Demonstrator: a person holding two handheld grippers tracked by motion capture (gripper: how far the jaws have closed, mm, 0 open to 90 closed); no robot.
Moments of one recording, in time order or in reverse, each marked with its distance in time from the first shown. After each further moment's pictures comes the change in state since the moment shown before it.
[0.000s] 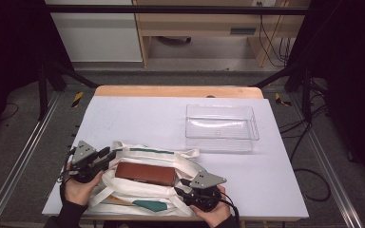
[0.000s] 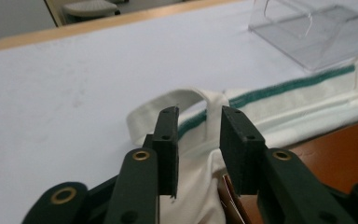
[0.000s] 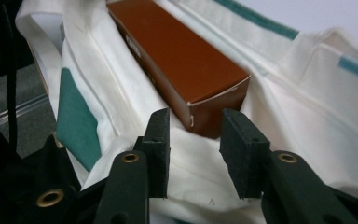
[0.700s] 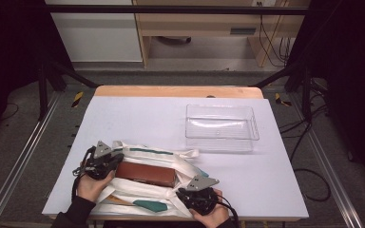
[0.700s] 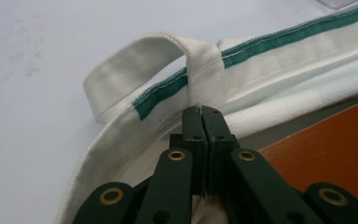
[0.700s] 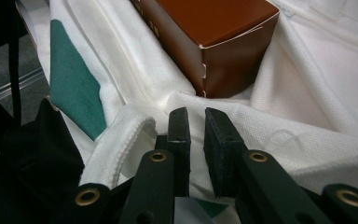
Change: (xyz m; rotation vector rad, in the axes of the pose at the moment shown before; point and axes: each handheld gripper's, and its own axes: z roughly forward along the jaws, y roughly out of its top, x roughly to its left) left arm -0.010 -0.019 0.054 0.203 -0.035 0.071; right arm 0.005 -0.014 0.013 0.141 0.013 0.022
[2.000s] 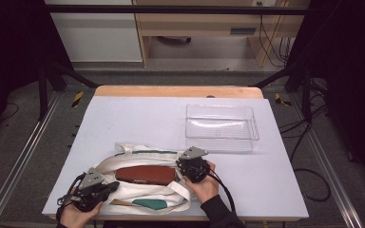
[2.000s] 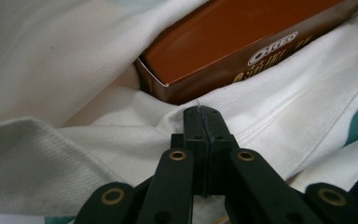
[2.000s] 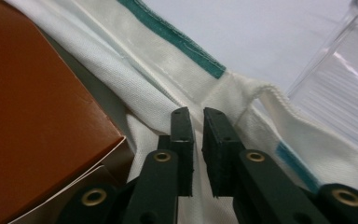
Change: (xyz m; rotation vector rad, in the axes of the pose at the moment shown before) left arm -0.028 -0.047 -0.059 0.047 -0.164 0.016; right arm -0.049 0.051 0.039 0.000 -0.224 0.033
